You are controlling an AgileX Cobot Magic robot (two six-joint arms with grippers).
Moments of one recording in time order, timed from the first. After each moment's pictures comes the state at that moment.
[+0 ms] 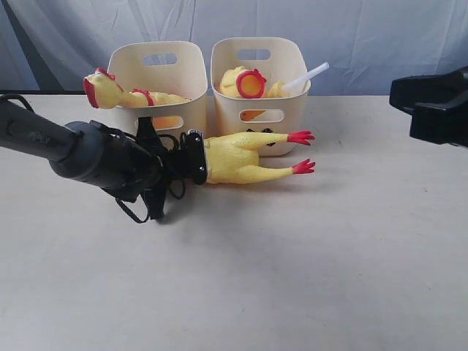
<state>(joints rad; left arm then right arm) -0.54 2.14 -1.11 1.74 0.40 -0.75 0.41 0.81 -0.69 0.51 0.36 -0.34</state>
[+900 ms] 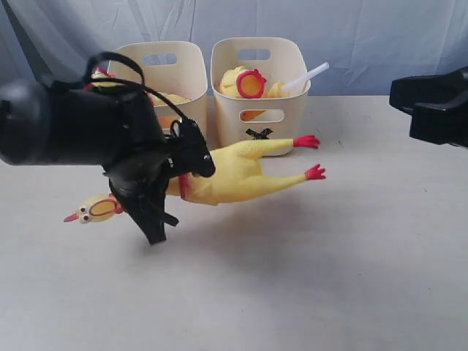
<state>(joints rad) -0.74 1.79 -1.10 0.60 0.80 -0.01 0.41 0.81 -0.69 0.51 0.36 -0.34</state>
